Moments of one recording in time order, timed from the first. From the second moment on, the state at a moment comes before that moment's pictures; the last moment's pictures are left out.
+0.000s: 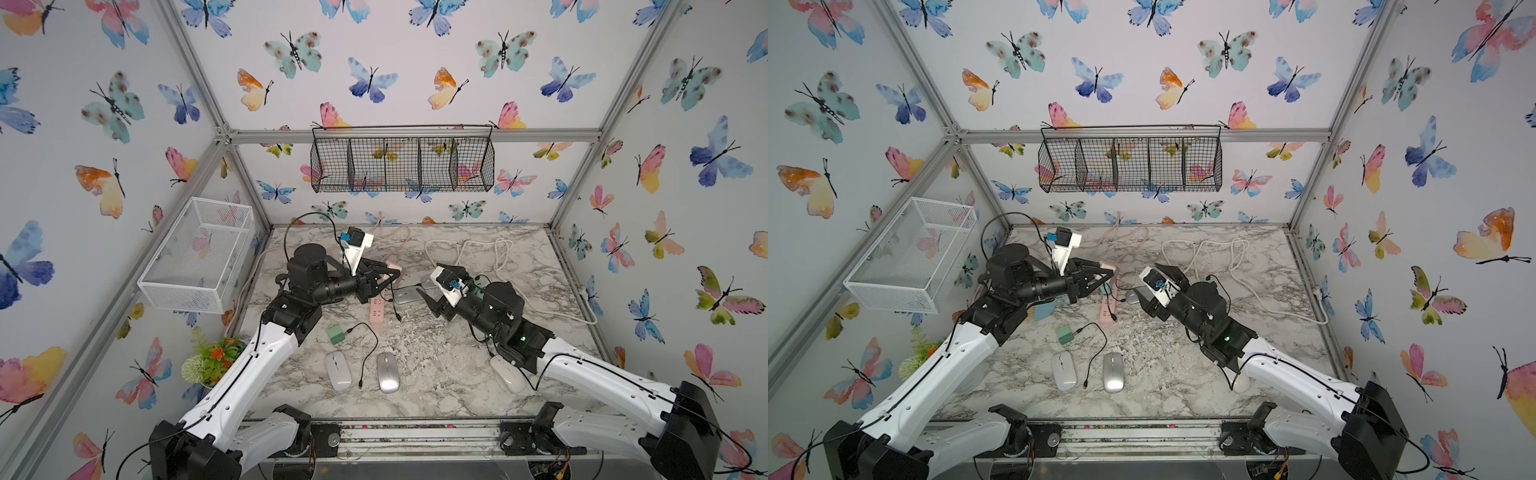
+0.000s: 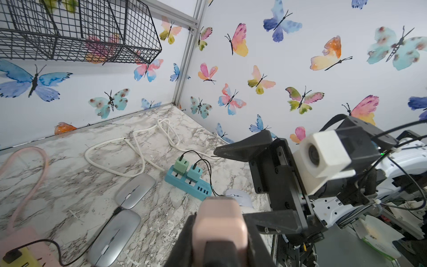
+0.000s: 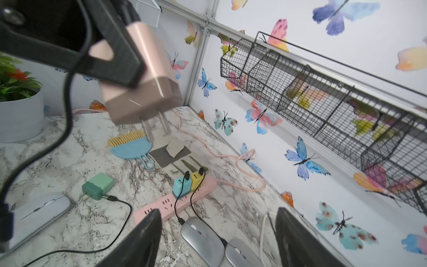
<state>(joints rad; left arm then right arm) -0.42 1.10 1.01 -0.07 0.78 -0.31 0.89 1.15 0.80 0.27 0.03 -0.42</state>
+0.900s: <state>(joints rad) -0.42 1.13 1.01 -0.06 0.81 -0.39 1.01 1.27 0.91 0.38 0.01 -0.65</state>
